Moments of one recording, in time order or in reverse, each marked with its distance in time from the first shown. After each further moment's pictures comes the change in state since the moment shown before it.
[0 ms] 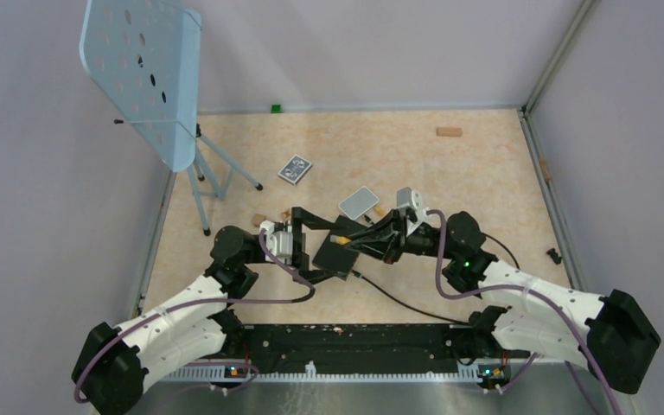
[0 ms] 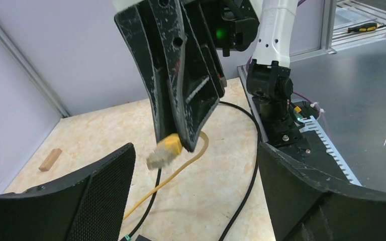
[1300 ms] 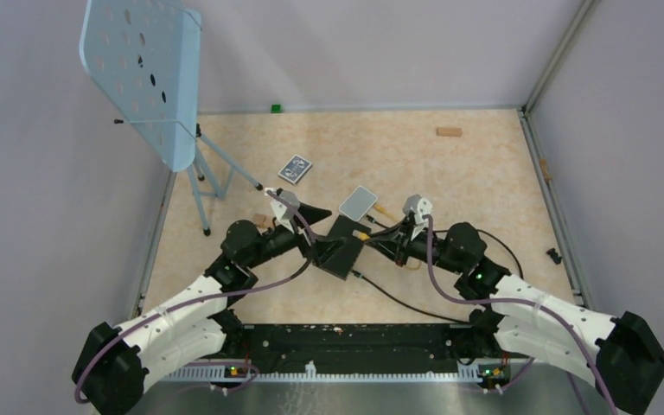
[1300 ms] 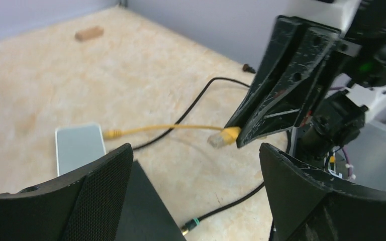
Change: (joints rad) left arm 0.002 0.000 -0.004 -0.207 -0.451 -0.239; right arm -0.062 -0.127 -0.133 -0.191 0.204 -0.049
